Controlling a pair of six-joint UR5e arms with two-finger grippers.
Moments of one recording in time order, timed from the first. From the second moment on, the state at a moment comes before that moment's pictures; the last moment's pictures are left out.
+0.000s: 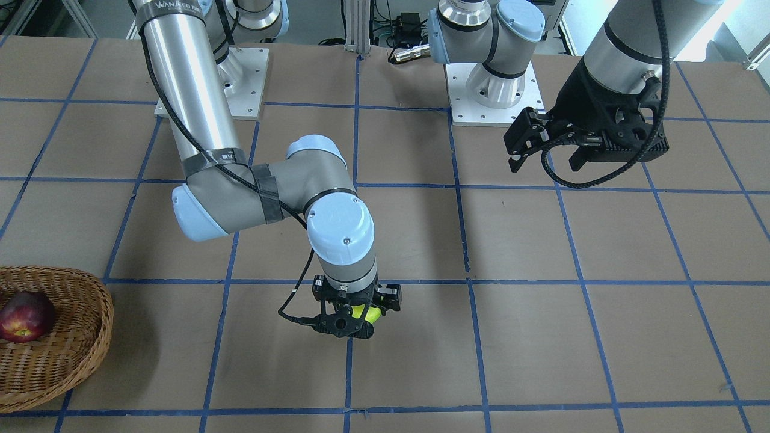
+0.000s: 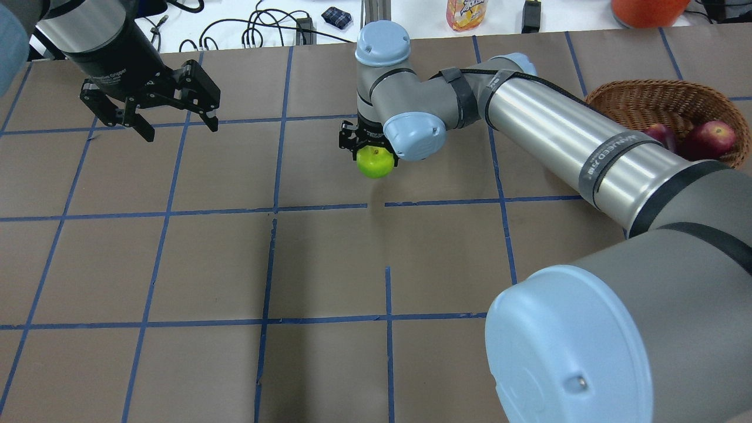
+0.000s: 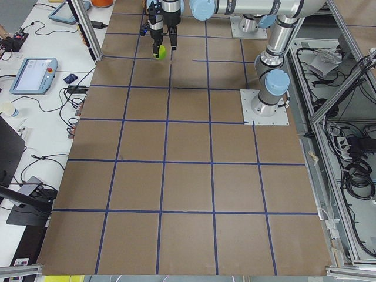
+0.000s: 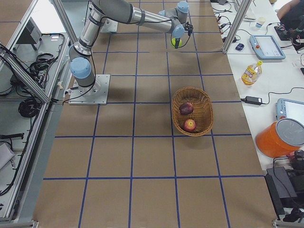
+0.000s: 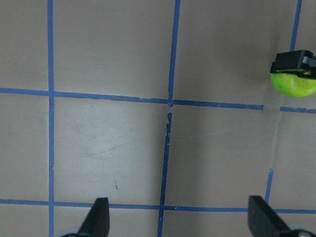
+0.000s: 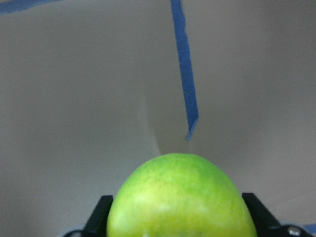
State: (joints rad) left arm -1.49 -1.61 -1.50 -1.63 1.51 0.00; right arm 1.90 -0.94 1.38 -2.06 -1.49 0.51
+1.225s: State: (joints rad) left arm -1.49 -1.61 -1.50 -1.63 1.51 0.00; right arm 1.29 -1.11 1.50 -1.87 -1.66 -0.28
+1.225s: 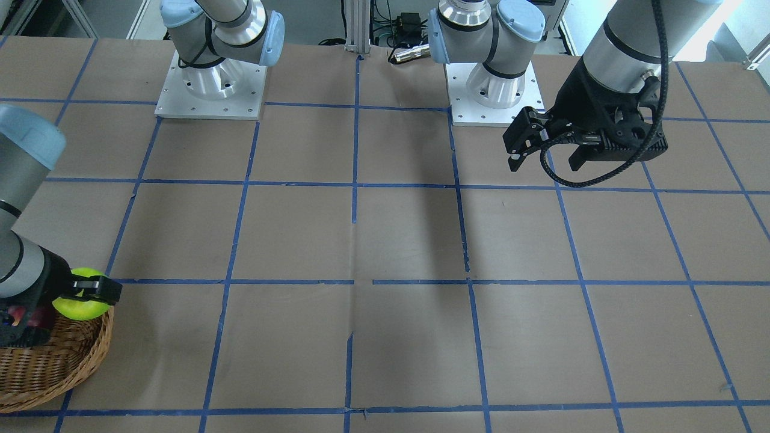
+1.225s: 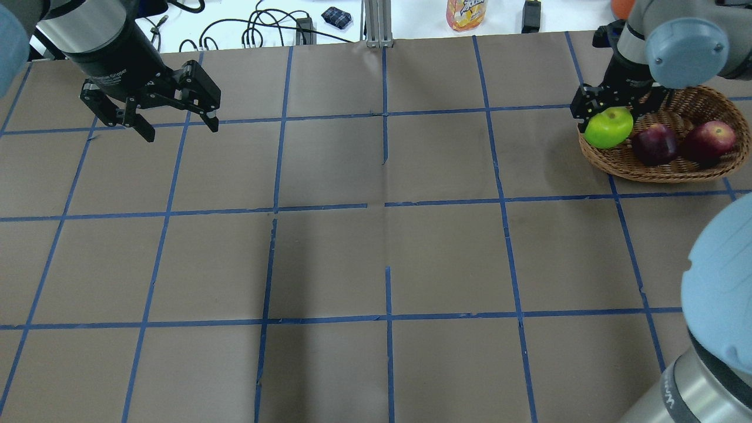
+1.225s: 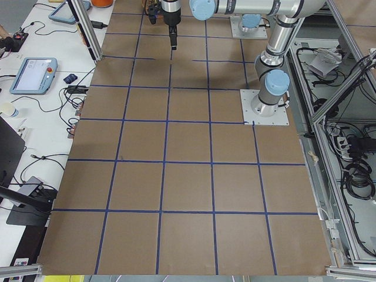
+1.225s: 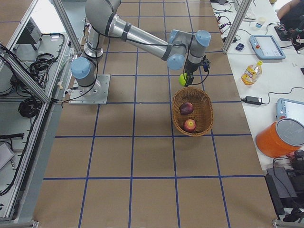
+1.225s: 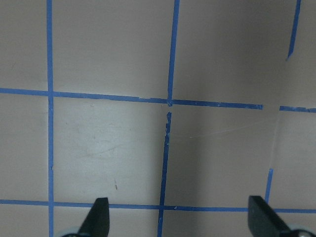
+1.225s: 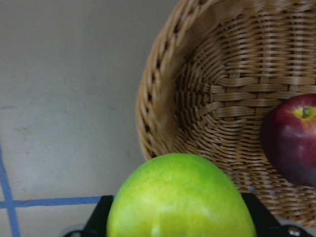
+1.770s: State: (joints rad) left arm -1.49 -1.61 -1.50 -1.63 1.51 0.00; right arm 1.23 -1.09 1.55 -1.98 -1.66 -0.38
